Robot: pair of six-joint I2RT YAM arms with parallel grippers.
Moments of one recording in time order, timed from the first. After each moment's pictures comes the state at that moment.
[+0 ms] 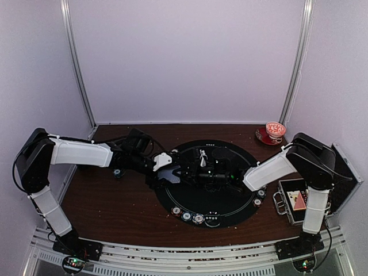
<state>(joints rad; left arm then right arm) -0.71 1.71 1.03 -0.13 0.48 0.71 0.88 1.93 0.91 0.81 -0.38 1.27</state>
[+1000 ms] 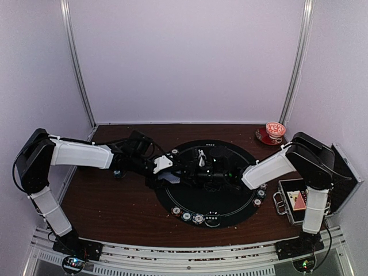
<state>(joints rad) -0.73 1.71 1.01 -0.13 0.44 0.72 0.88 1.94 0.94 0.74 -0.38 1.25</state>
